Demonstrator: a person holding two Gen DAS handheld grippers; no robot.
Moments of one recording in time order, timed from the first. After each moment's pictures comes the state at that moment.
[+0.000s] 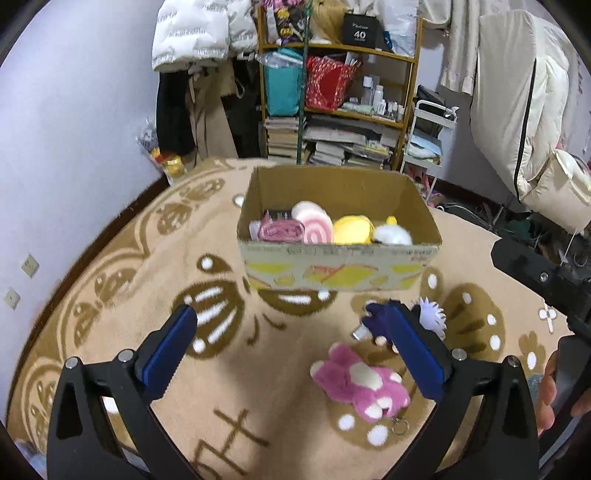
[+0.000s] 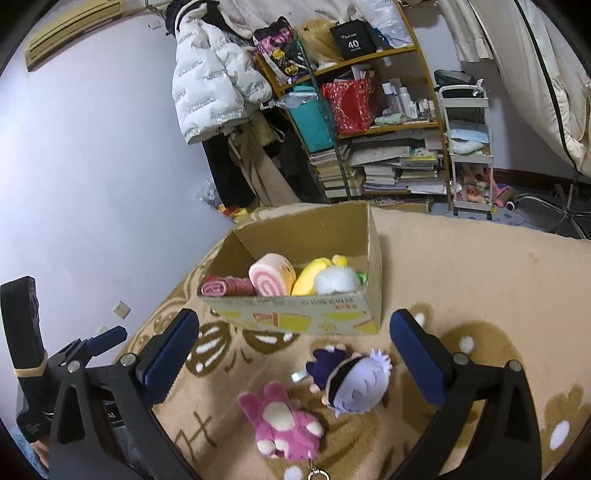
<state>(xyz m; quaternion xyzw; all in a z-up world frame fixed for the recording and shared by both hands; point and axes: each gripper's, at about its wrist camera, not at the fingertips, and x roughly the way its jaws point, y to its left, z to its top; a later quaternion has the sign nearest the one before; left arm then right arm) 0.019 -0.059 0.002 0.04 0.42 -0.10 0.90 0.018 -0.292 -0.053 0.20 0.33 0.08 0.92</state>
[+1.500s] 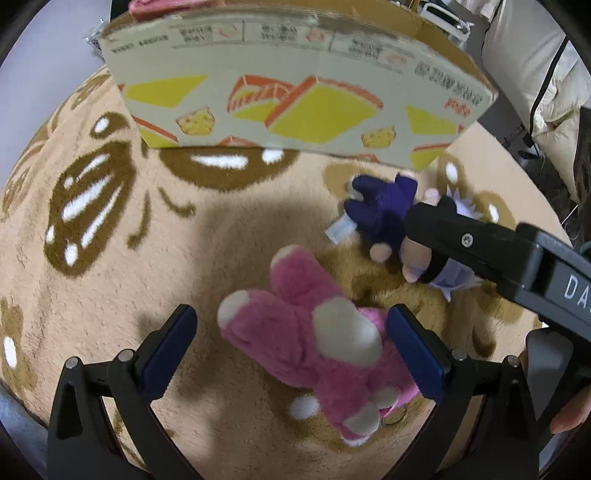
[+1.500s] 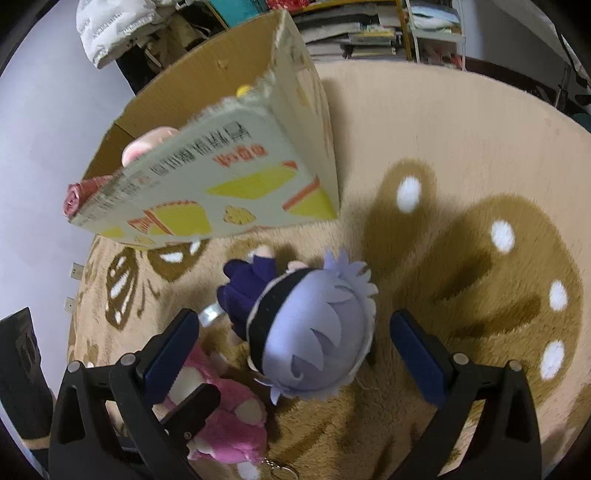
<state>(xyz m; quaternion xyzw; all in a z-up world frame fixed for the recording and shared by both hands) 0.053 -0.107 -0.159 0.02 0.60 -0.14 0.79 0.081 -0.292 -0.201 0.23 0.54 0.02 0.81</state>
